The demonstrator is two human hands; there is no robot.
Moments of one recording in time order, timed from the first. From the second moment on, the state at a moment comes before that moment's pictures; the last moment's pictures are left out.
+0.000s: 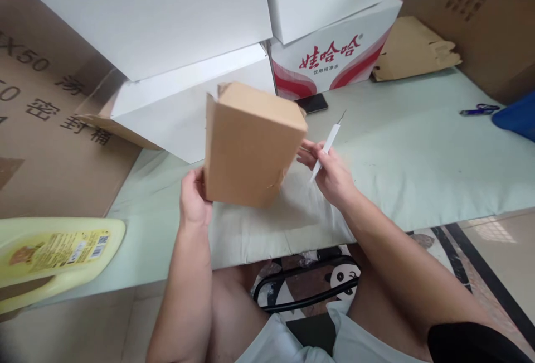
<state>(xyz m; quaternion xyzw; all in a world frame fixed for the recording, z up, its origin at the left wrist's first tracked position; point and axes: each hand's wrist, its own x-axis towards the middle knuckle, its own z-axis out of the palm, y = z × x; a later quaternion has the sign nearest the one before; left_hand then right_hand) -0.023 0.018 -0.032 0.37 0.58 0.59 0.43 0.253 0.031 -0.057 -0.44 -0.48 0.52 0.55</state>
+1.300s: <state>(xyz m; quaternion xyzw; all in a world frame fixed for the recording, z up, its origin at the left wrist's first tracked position) 0.012 0.003 -0.035 0.79 0.40 0.38 0.26 0.253 -0.007 0.020 -0.45 -0.43 0.52 0.58</state>
